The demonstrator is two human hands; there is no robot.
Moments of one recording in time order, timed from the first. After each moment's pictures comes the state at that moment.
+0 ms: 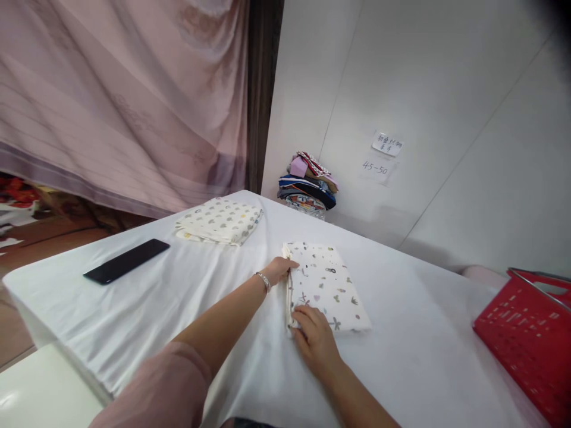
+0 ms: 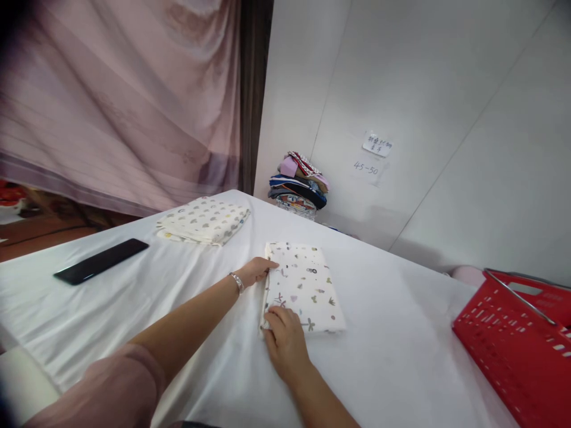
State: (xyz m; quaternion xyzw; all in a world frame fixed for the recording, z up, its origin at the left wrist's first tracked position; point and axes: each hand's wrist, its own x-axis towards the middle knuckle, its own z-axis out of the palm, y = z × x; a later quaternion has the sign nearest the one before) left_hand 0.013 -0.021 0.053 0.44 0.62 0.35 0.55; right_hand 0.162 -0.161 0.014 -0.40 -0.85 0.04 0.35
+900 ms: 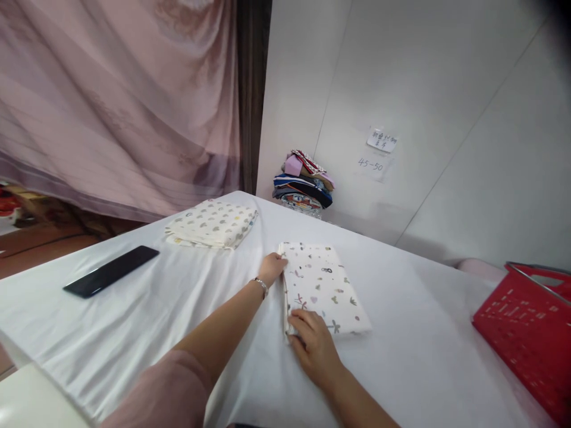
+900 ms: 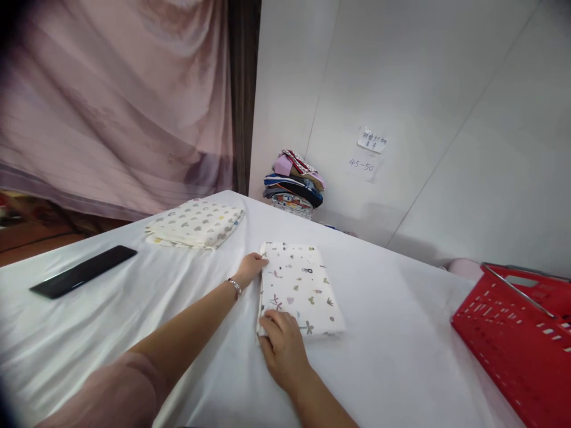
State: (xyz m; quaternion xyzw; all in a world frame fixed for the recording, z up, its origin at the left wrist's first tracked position) left_hand 0.001 0.012 0.012 0.50 0.70 0.37 0.34; right_hand 0.160 -0.161 0.019 -0.39 -0.85 0.05 0.34
